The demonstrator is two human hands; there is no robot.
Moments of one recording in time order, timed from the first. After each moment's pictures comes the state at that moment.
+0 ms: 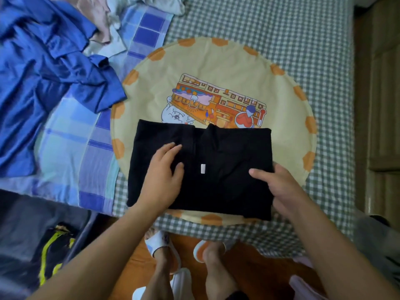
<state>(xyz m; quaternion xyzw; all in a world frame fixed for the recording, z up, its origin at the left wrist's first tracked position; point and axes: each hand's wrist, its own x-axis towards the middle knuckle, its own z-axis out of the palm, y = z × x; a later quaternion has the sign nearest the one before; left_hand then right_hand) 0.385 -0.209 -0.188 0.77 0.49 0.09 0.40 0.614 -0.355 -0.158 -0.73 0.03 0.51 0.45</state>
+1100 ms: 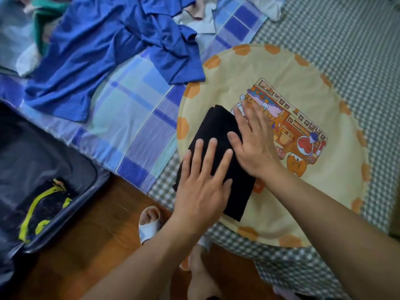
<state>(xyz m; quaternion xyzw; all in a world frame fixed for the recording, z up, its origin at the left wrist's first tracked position) 0.323 -0.236 -0.217 0.85 0.49 0.07 0.19 0.511 -0.178 -0.207 -0.70 -0.71 0.08 0.07</state>
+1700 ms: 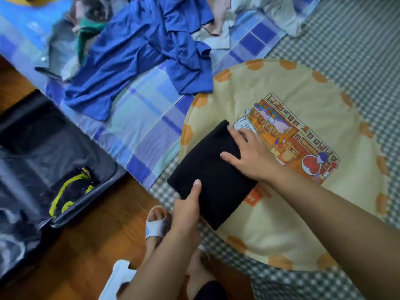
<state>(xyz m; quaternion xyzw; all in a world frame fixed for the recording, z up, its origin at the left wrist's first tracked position) 0.349 -0.263 -0.206 -0.03 0.70 0.29 0.65 0.543 -0.158 -0.212 -0.66 -0.68 0.30 -0.05</state>
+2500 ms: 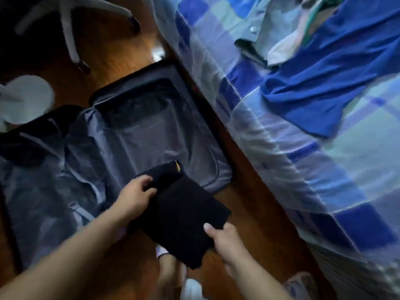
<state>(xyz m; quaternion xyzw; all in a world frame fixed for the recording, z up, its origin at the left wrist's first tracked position) -0.220 -0.201 -0.365 0.39 0.81 0.01 0.44 0.034 -0.254 -0.385 -0.68 -0.17 0.71 0.06</state>
